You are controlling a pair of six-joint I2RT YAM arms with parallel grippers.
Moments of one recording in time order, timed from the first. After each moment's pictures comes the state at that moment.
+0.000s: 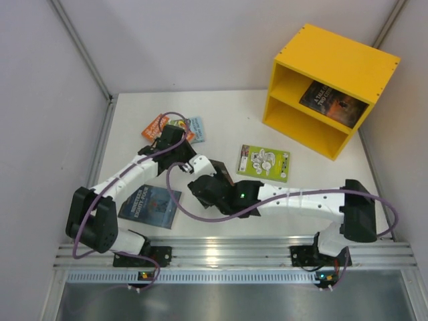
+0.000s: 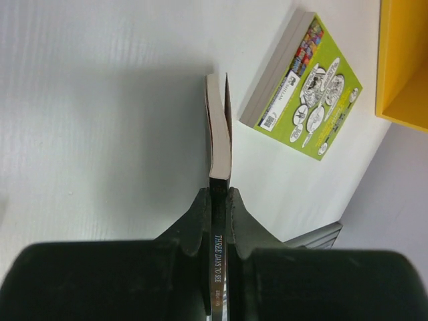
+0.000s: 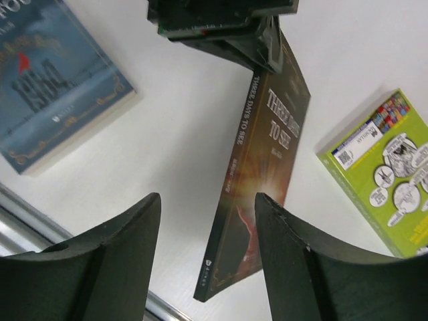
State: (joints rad) left arm -0.42 1.42 0.97 -0.37 0.24 -0.99; right arm 1.31 1.54 1.25 -0.44 0.58 0.33
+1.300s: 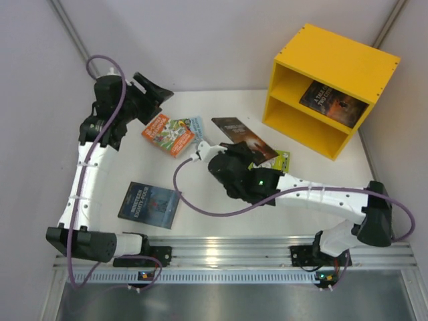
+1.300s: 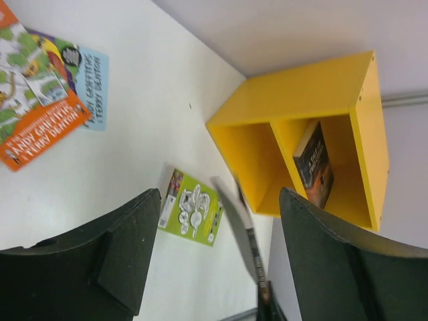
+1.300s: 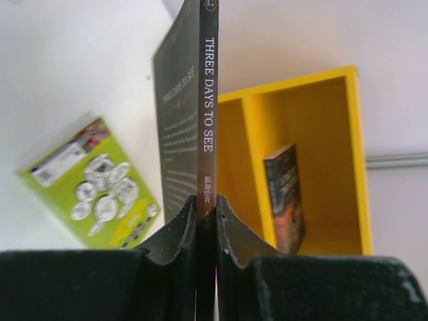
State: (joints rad) left arm -0.18 1.32 1.57 -0.66 0.20 -0.94; right arm 1.26 1.49 1.29 -0.40 1.10 -0.52
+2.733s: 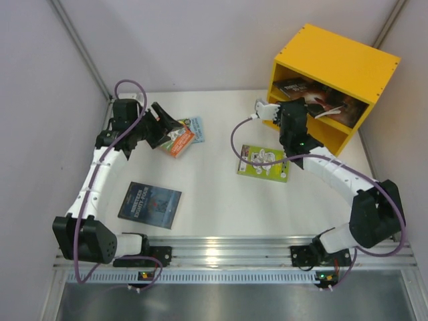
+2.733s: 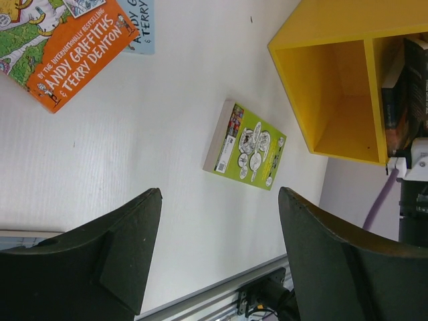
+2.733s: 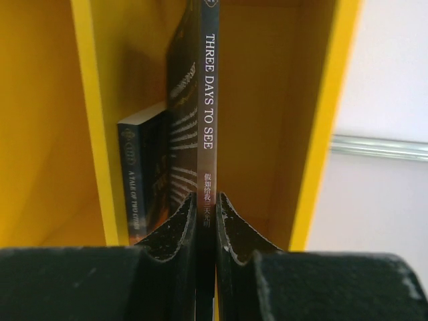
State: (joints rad) left arm -0.10 1.30 1.27 -0.59 0.38 -0.78; right arm 0.45 1.43 1.05 0.22 0.60 -1.42
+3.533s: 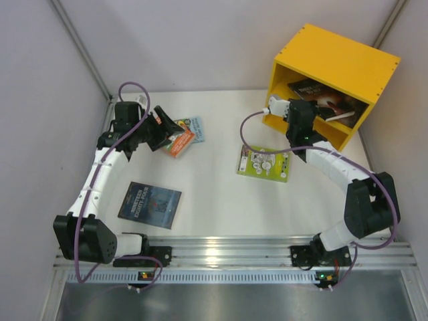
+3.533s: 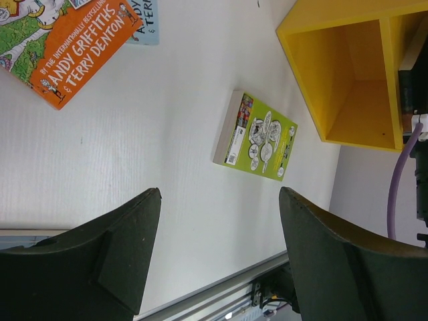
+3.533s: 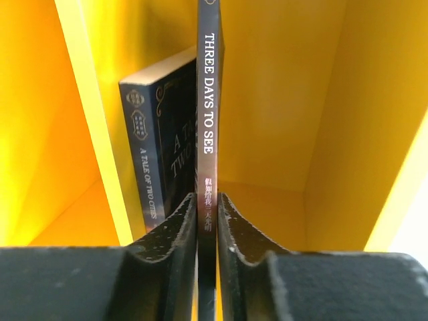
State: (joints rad) left arm -0.10 1.30 1.23 -0.58 0.40 -0.72; right arm 0.34 1.51 1.06 0.22 0.63 -1.35
